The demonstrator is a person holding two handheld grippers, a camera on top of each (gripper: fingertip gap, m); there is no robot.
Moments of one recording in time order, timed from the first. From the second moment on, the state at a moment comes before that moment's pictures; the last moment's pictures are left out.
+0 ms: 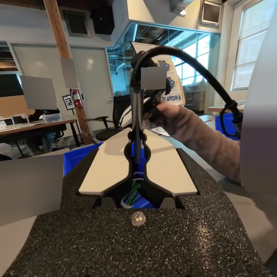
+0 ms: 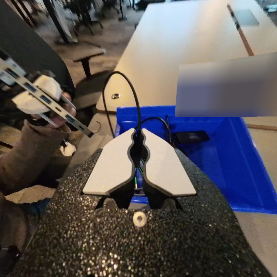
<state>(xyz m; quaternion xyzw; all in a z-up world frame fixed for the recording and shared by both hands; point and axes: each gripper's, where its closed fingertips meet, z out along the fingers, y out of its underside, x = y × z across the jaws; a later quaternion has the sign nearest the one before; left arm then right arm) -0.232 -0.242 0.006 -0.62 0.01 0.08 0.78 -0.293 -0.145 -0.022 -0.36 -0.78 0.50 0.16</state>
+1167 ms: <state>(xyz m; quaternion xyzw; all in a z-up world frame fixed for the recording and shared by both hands) -0.138 -0.138 0.002 -0.61 0.19 -0.12 0.76 -0.135 0.014 -0.171 -0.42 -0.84 0.32 0.08</state>
